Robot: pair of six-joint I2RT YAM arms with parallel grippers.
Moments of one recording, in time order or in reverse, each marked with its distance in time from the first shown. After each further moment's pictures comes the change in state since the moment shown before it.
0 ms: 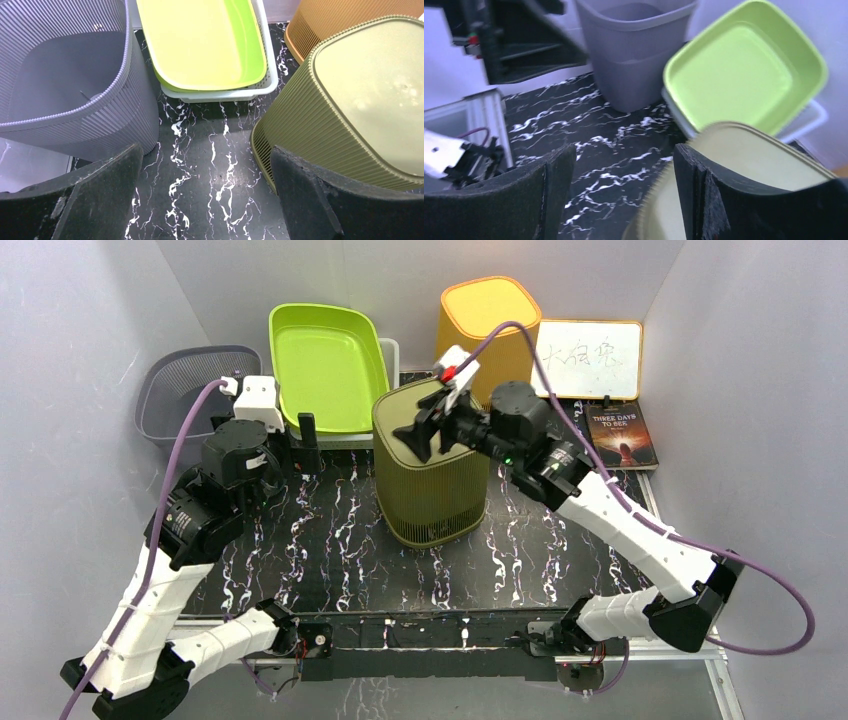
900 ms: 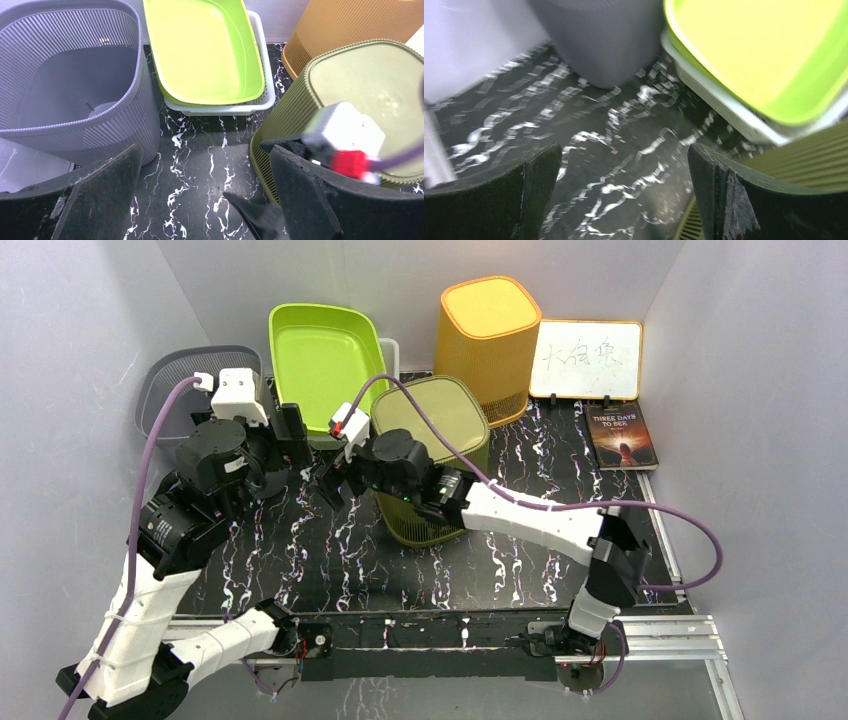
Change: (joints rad) left arm 0.000 -0.011 0.050 0.026 -0.026 0.004; right arm 0.213 0.412 0.014 0.257 0.293 0.105
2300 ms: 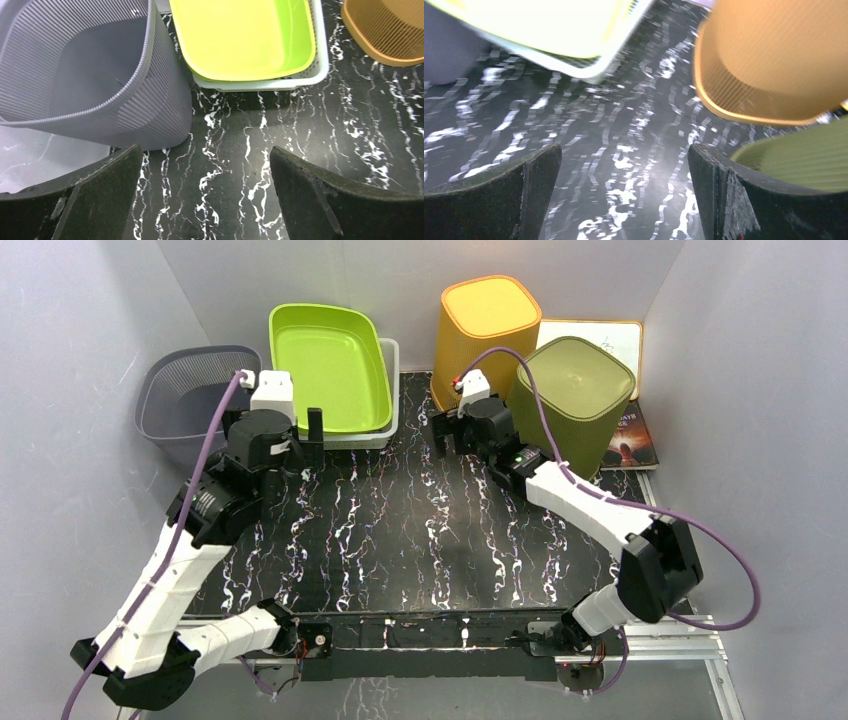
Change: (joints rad) left arm 0.000 0.095 -0.061 -0.042 -0.100 0.030; right arm -0.454 -0.274 -0.312 -0.142 0.066 0.020
